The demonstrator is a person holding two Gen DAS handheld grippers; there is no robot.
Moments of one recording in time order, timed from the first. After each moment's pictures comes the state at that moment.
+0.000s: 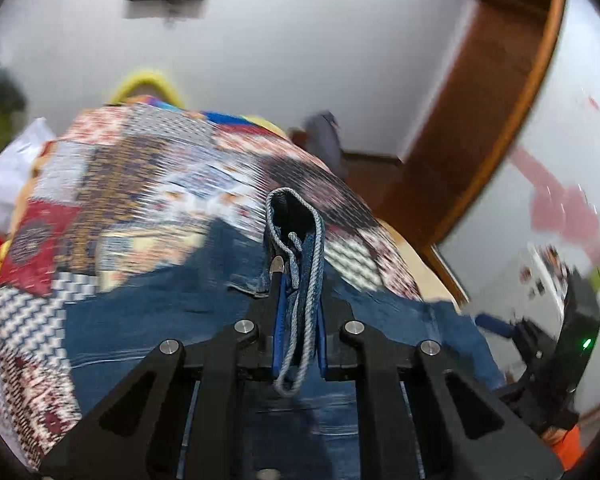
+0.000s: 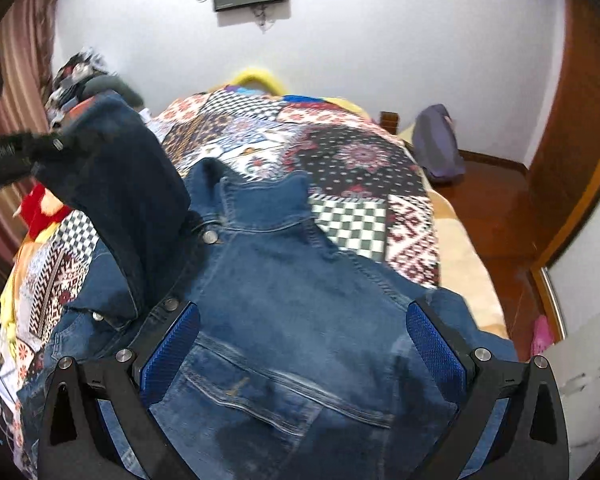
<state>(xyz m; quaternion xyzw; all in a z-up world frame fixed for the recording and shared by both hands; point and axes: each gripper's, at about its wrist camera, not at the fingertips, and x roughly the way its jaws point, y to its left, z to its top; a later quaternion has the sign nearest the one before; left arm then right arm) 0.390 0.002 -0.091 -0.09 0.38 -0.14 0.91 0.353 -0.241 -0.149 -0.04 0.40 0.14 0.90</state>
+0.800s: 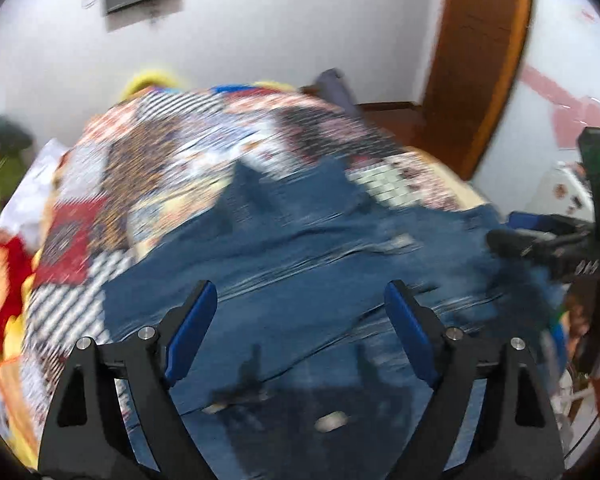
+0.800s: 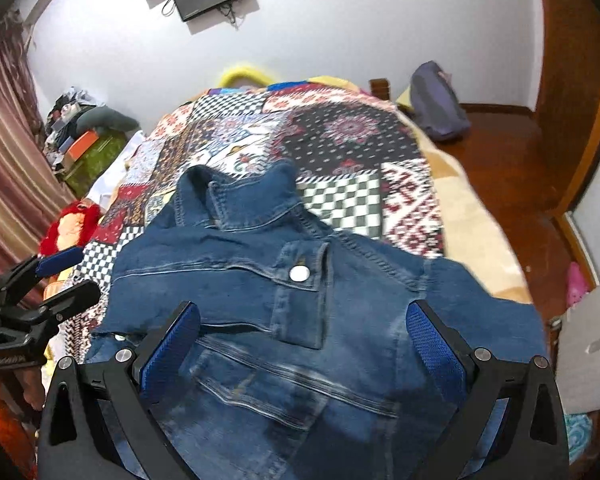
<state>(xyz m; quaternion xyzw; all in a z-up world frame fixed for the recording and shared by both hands) 0.343 0.034 -0.133 0.01 0.42 -0.09 0.90 0.373 -0.267 -0.162 0.06 0.45 0.16 0.88</state>
